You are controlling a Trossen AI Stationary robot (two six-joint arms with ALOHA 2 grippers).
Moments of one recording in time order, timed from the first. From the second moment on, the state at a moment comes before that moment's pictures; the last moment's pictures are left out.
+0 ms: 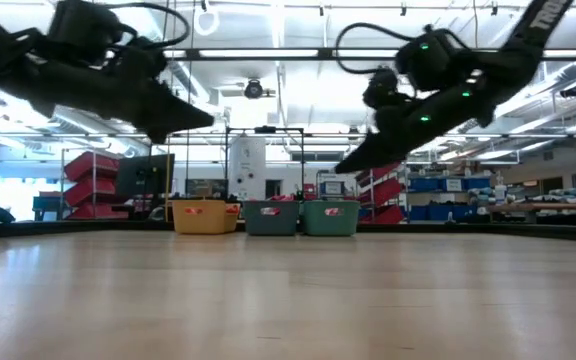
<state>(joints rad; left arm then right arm) 0.21 1.04 0.24 0.67 0.00 -0.05 -0.29 1.53 0.57 0.52 -0.02 -0.08</state>
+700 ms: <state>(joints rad) 0.21 0.66 0.01 0.59 0.02 -0.05 -0.30 1.00 0.19 0.52 -0.02 -0.05</state>
